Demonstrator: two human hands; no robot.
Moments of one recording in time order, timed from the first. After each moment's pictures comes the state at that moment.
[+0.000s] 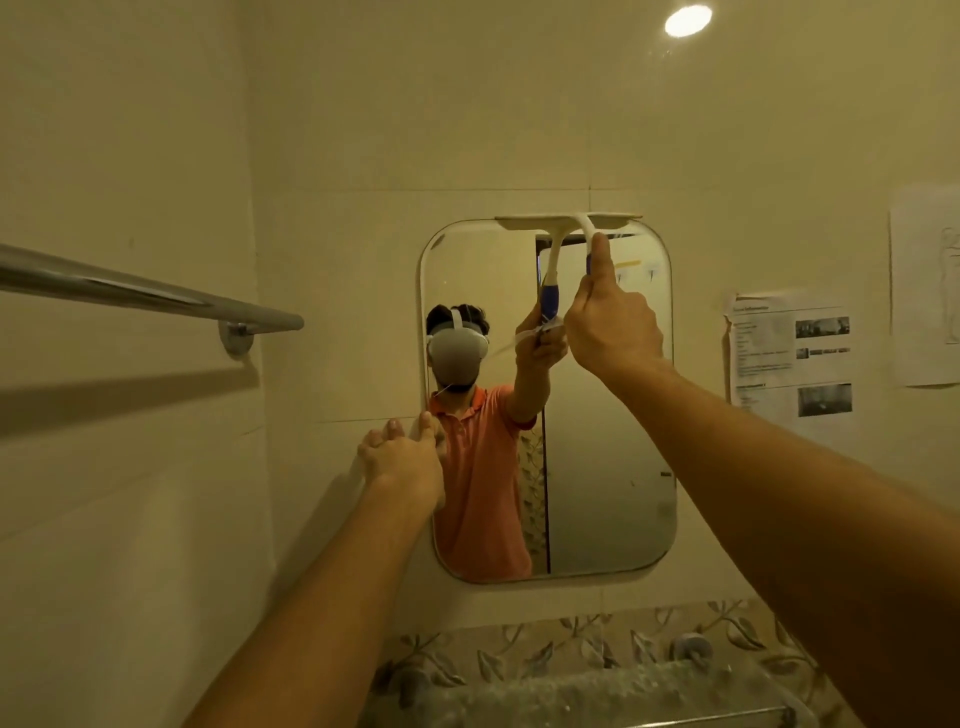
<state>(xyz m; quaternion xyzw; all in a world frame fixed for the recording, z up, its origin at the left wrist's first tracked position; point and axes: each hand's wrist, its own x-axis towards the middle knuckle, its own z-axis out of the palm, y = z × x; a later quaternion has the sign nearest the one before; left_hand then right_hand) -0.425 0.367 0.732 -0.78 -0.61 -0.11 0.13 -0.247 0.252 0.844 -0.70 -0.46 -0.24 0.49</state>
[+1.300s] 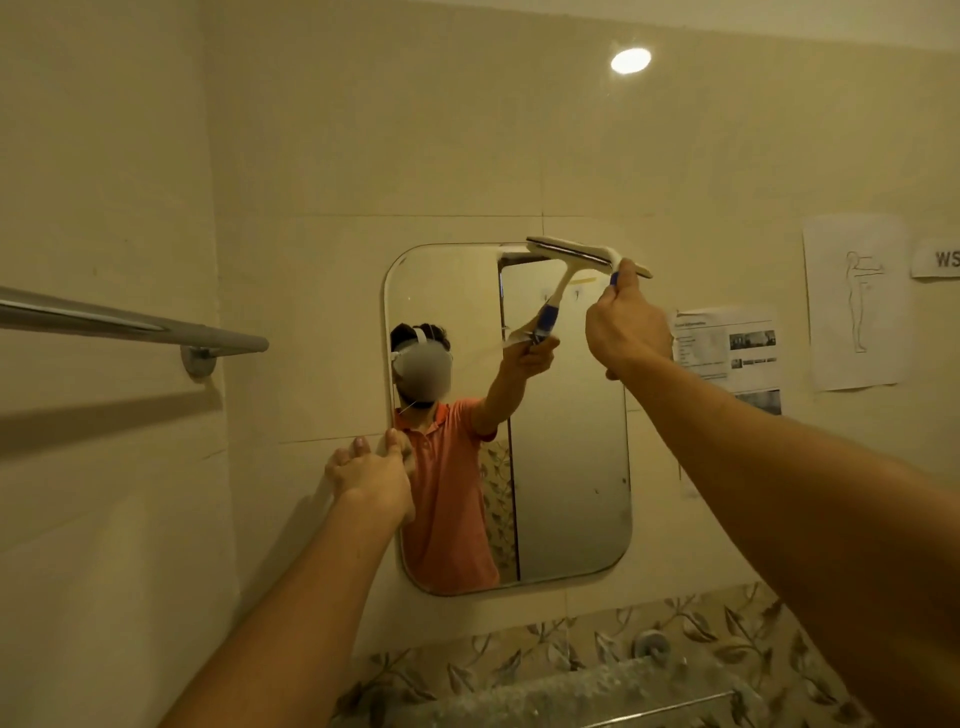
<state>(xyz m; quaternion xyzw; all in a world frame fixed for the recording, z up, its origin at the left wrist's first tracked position) -0.428 0.361 0.737 -0.78 -0.61 -0.09 0.10 -0.218 0.207 0.854 -0.72 -0.37 -0.15 0.57</state>
